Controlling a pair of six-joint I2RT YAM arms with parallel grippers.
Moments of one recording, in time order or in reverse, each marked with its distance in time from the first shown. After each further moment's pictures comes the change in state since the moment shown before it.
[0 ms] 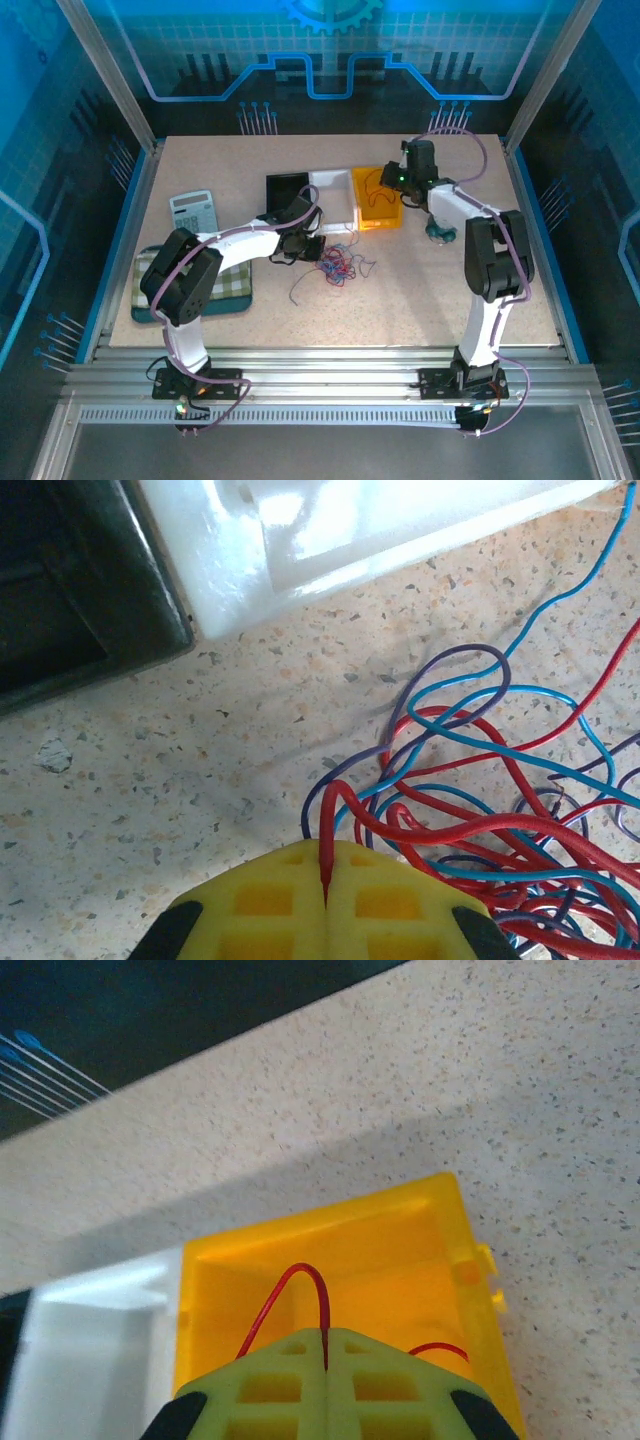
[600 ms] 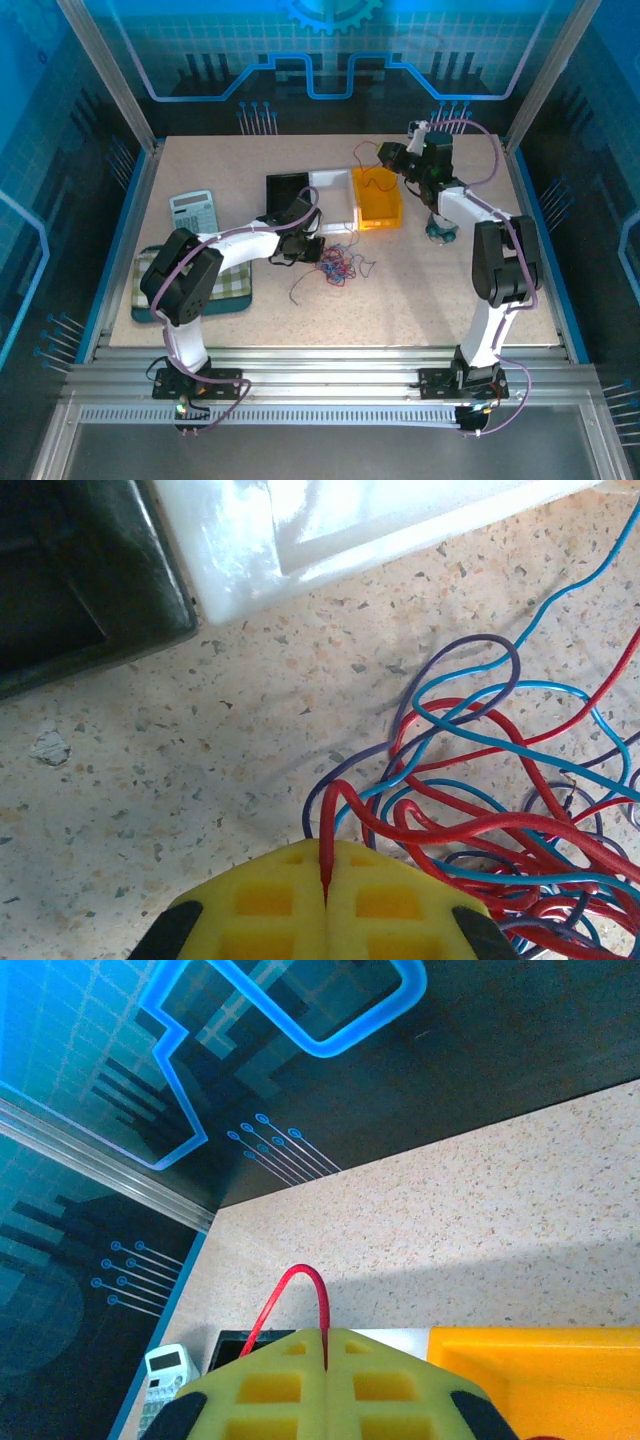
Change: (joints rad) left arm 0.000 0.000 -0.019 0.014 0.000 0.000; right arm -0.065 -0.058 -0.073 0.393 -0.361 0.200
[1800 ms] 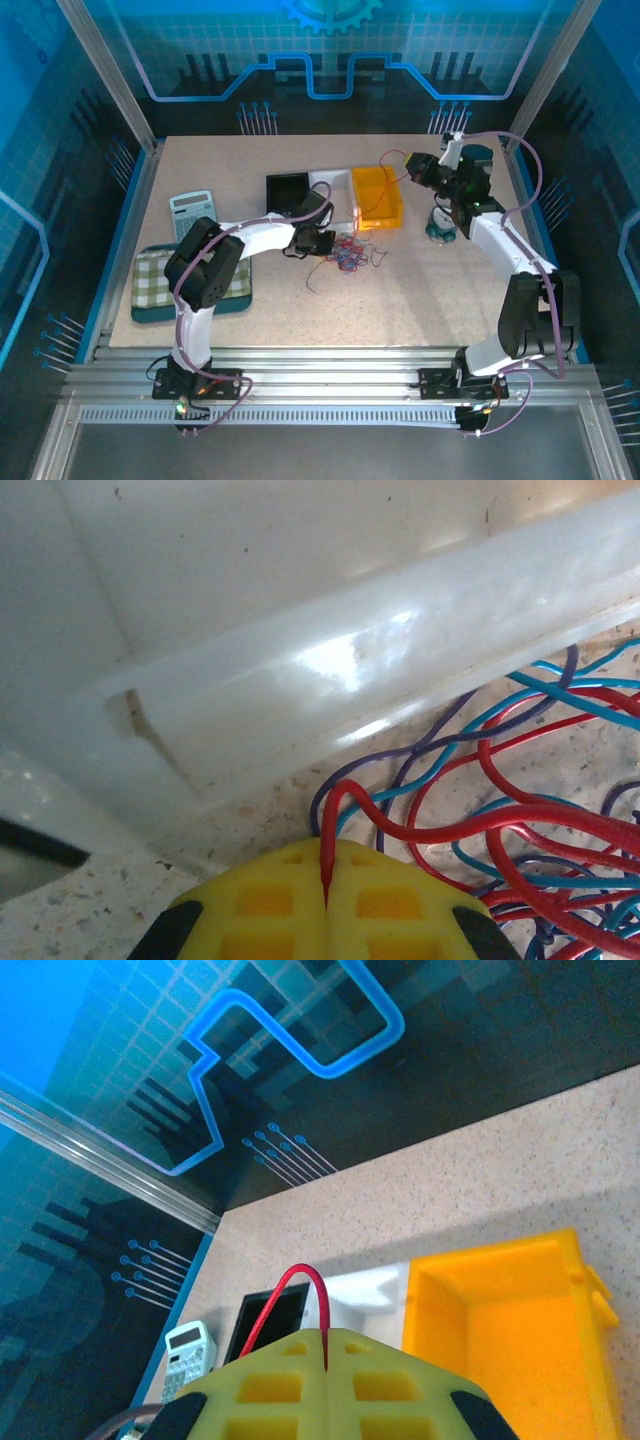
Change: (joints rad) left arm -0.010 0.166 0.151 -0.006 -0.029 -0.032; right arm -0.102 -0.380 -0.227 -0.127 -0.031 -0.035
